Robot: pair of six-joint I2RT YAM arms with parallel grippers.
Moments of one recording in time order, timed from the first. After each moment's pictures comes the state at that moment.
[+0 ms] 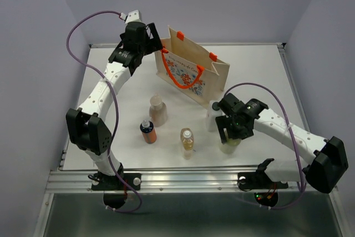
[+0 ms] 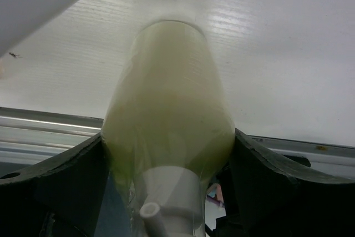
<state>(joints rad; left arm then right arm) -0.35 1.67 1.68 -0.42 -0.25 -0.47 0.71 1.23 0.97 -1.12 0.14 0.50</state>
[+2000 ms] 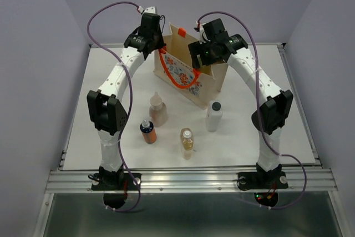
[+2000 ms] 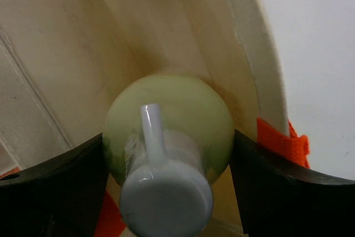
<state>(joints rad) -0.38 2.00 2.09 -0.64 -0.21 -0.42 0.49 2.02 2.21 -0.97 0.00 0.07</state>
